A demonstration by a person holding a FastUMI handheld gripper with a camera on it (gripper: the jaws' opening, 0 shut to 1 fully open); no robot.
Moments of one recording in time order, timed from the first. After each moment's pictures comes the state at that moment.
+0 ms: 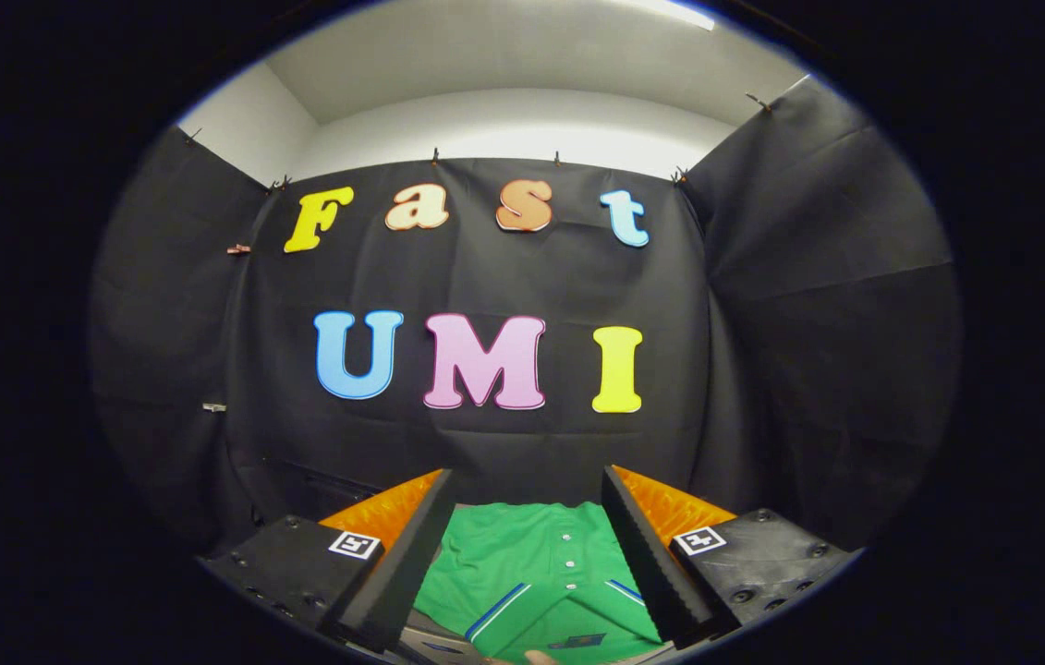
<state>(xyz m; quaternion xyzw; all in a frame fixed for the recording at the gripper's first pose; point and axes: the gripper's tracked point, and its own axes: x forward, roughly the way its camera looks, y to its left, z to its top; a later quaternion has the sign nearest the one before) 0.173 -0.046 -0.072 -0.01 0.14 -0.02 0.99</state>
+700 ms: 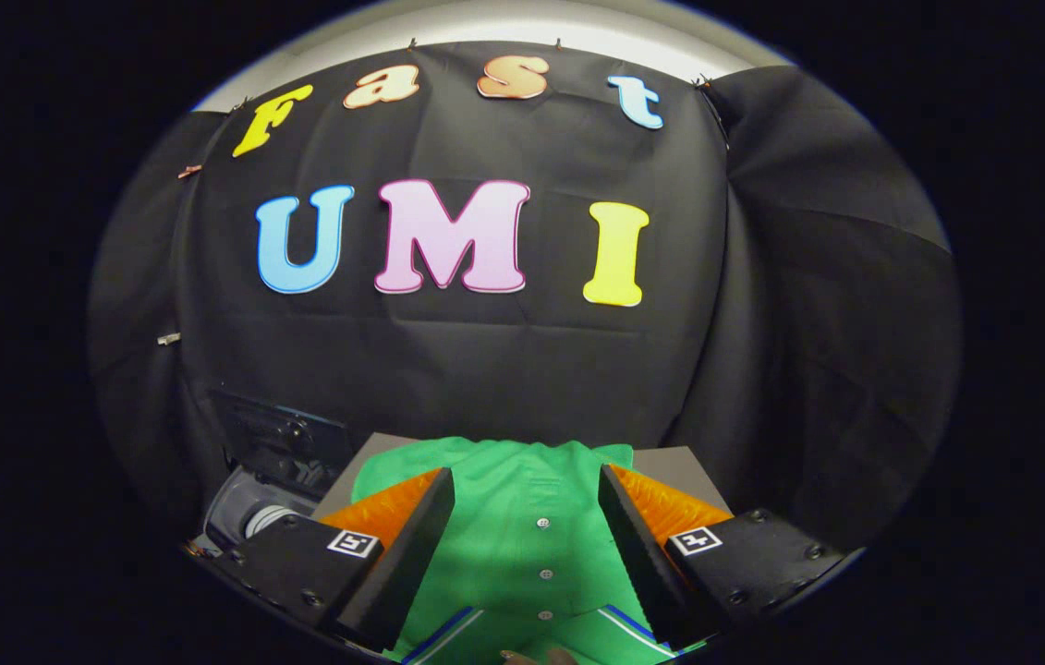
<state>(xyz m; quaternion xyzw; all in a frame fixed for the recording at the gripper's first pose) 0.253 -0.092 -0.210 -0.03 0.35 -0.05 0.94</state>
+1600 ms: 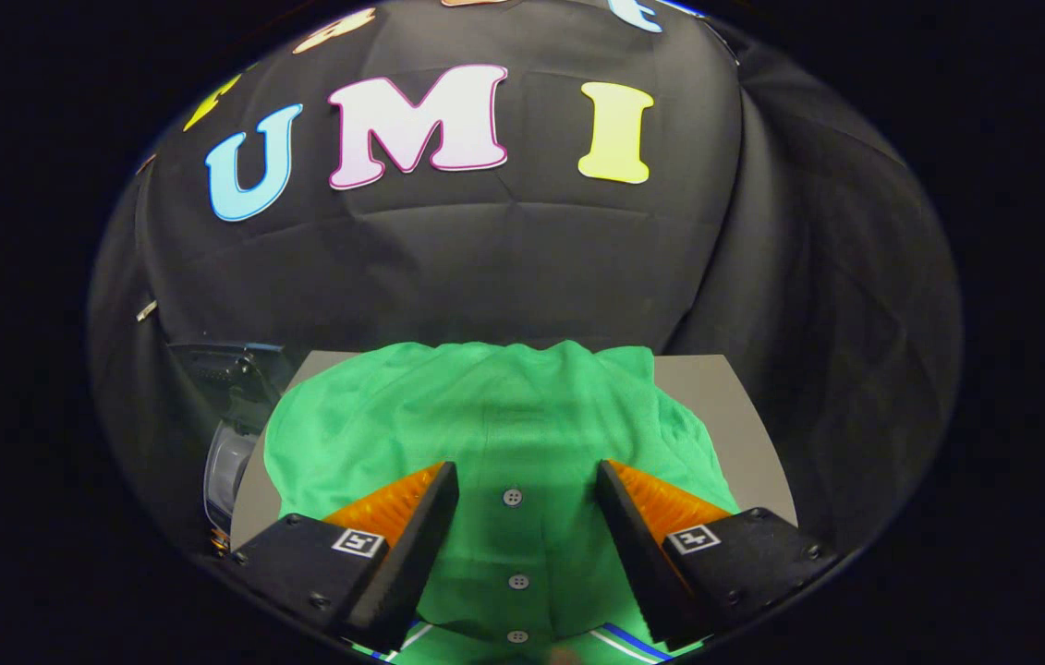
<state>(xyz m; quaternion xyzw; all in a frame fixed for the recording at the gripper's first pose) 0.238 -0.116 -0.295 -0.01 0.51 -0.06 0.86</state>
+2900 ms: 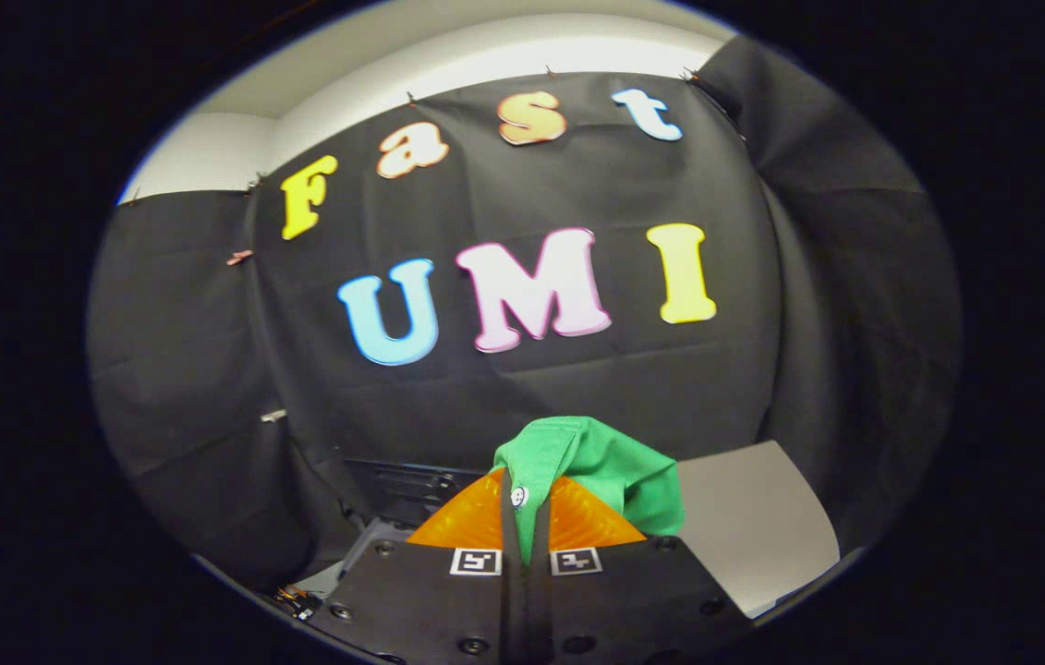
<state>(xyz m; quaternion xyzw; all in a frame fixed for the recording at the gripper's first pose) 0.227 0.046 -0.080 0.11 0.27 0.07 0.95</state>
